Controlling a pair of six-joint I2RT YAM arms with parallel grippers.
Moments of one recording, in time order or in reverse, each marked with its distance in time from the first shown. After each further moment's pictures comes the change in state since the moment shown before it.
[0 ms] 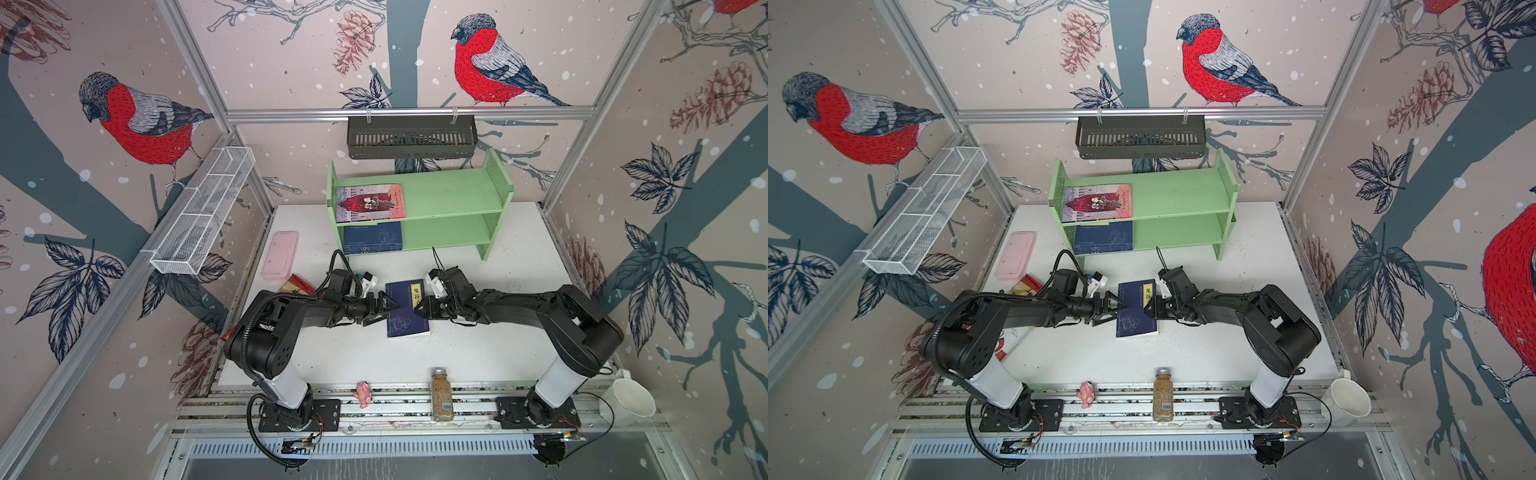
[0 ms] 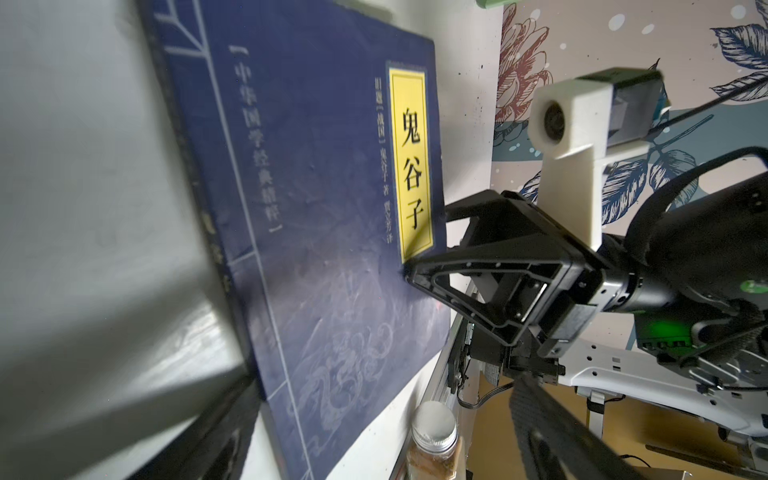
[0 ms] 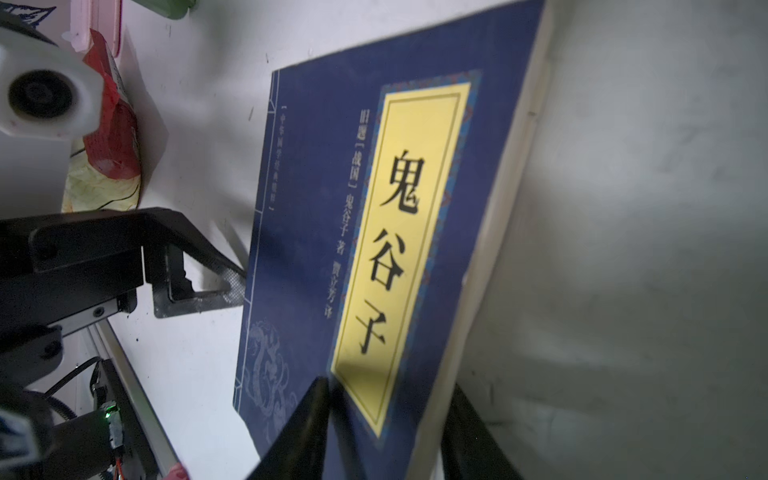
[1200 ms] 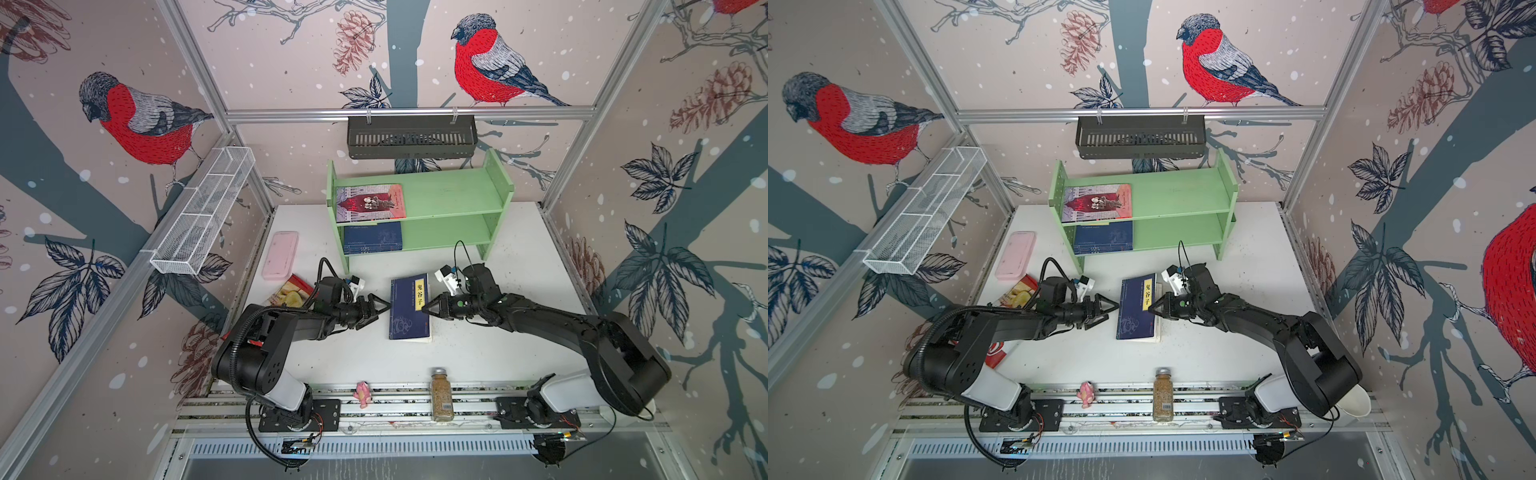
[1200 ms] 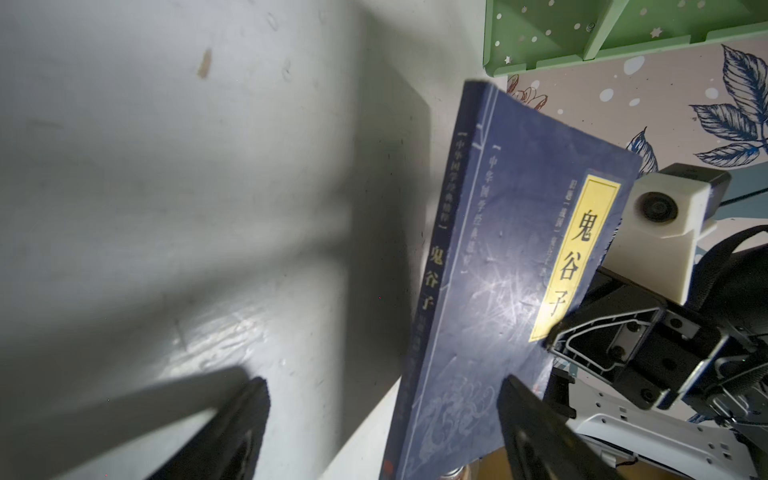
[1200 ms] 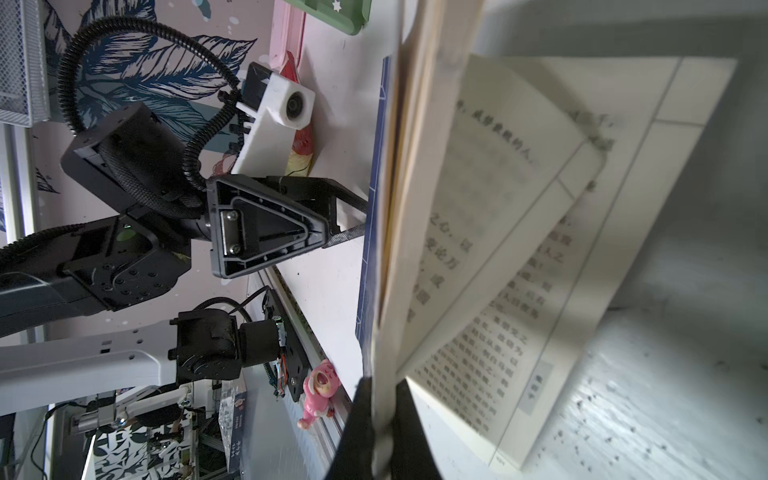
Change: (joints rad) left arm 0.048 -0.118 -0.148 0.150 -0.063 -0.140; right arm -0.105 -0.258 -0.101 0.032 -0.342 0.076
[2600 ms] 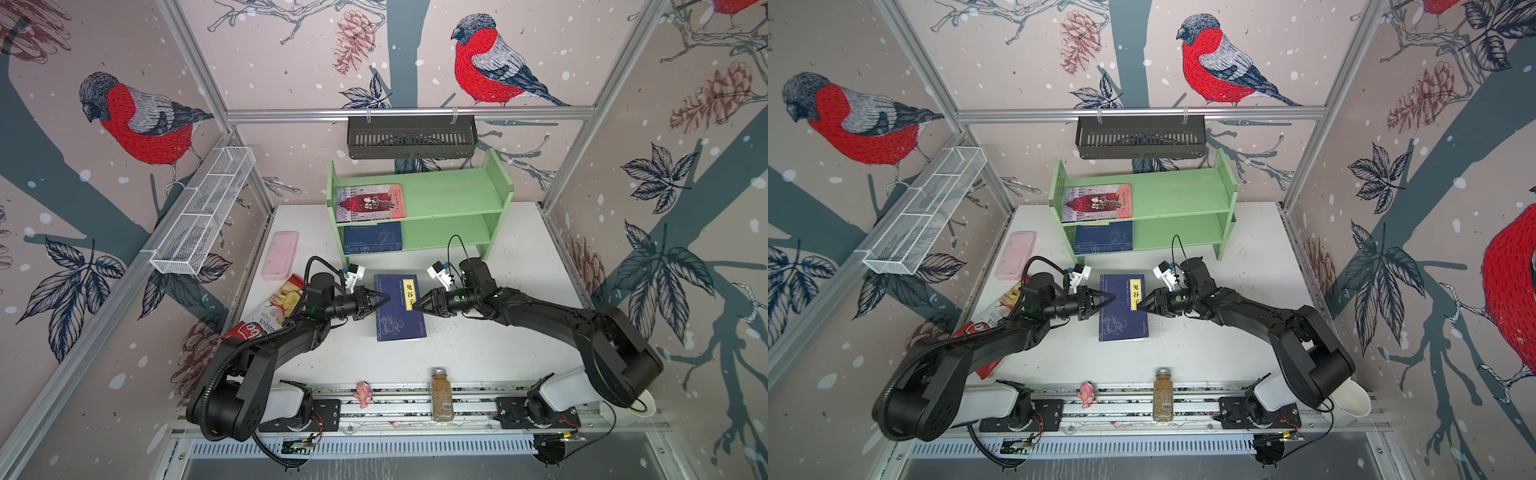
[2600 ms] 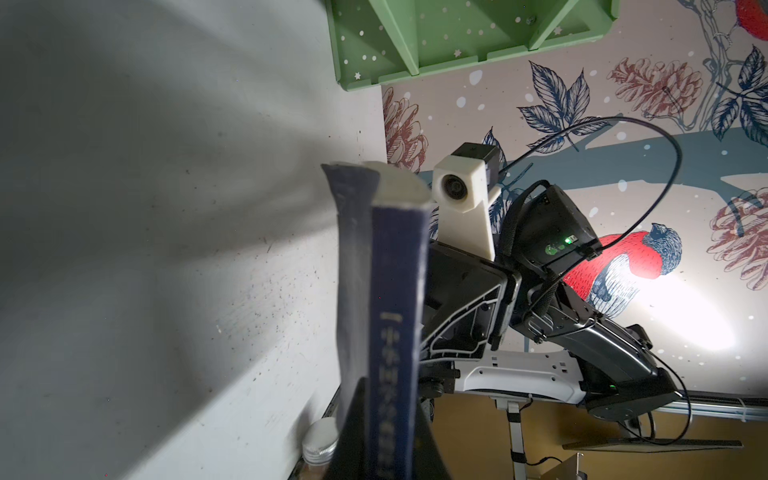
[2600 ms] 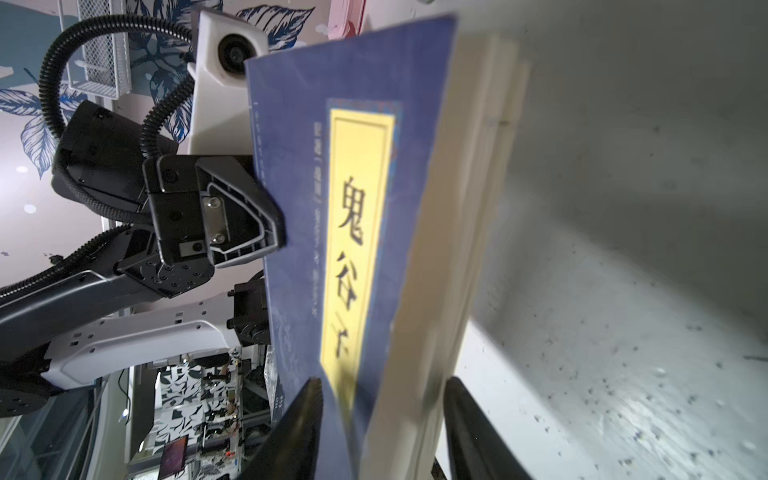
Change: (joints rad) left arm -0.010 -0.245 -0.005 0.155 0.123 -0.250; right arm -0.002 0.031 0.066 0.012 -0.120 0.023
